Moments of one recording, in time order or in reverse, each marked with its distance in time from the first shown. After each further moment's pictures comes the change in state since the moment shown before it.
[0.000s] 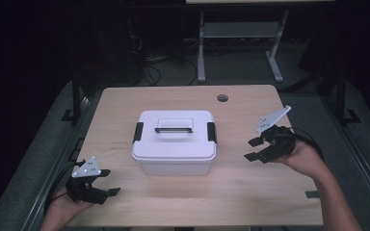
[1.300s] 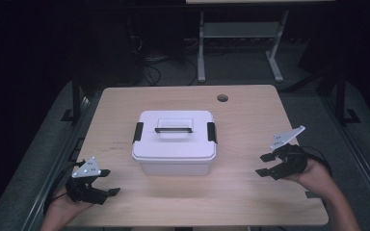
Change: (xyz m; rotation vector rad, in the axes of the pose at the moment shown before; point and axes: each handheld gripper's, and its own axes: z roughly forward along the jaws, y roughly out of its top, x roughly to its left) left arm -0.001 0.000 -0.001 0.000 0.004 -0.002; right arm 0.005 -0.063 0.011 -0.004 -0.001 0.087
